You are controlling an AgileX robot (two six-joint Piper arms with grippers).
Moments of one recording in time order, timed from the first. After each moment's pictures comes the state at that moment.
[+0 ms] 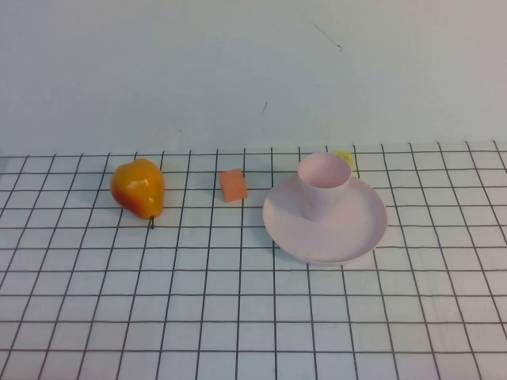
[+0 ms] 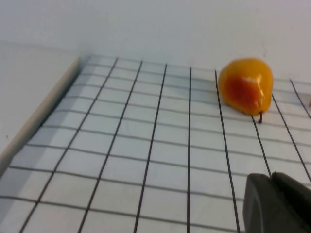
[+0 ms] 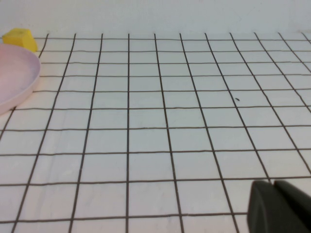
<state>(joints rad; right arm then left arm) -0.04 -0.02 0.03 -0.14 0.43 0.10 0.04 -0.01 0.03 -0.01 0.29 -0.20</state>
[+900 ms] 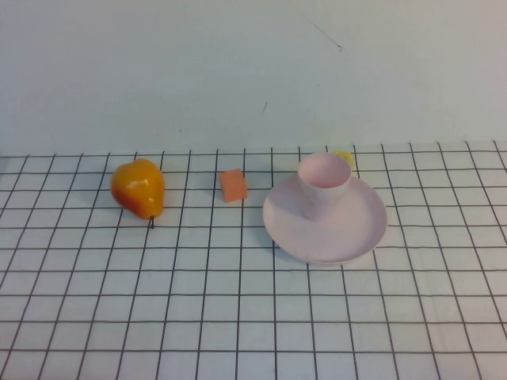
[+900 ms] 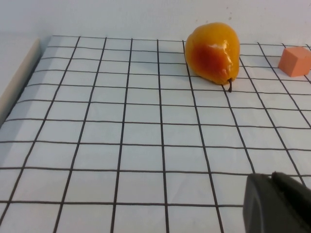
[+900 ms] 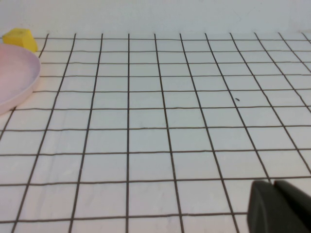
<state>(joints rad) -0.04 -0.02 0.03 -0.13 0.43 0.10 -0.07 -0.01 0.02 0.00 0.37 -0.15</state>
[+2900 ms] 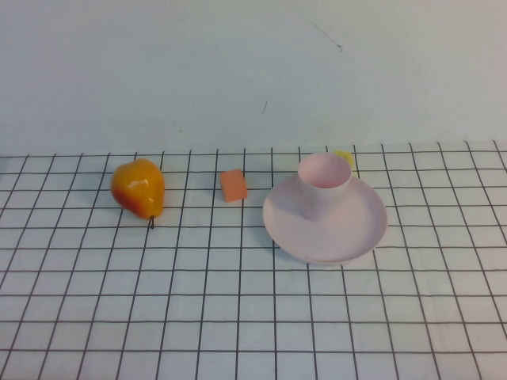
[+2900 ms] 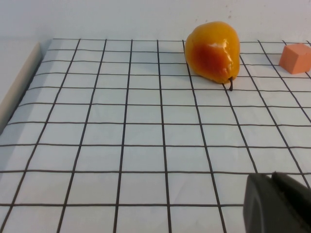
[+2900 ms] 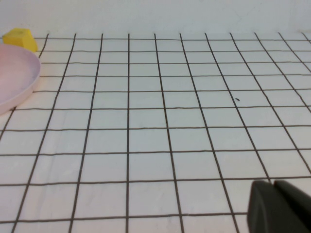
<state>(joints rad) -0.04 -0.02 0.03 -0.13 0.43 0.10 -0.07 -0.01 0.02 0.00 0.37 -0.13</state>
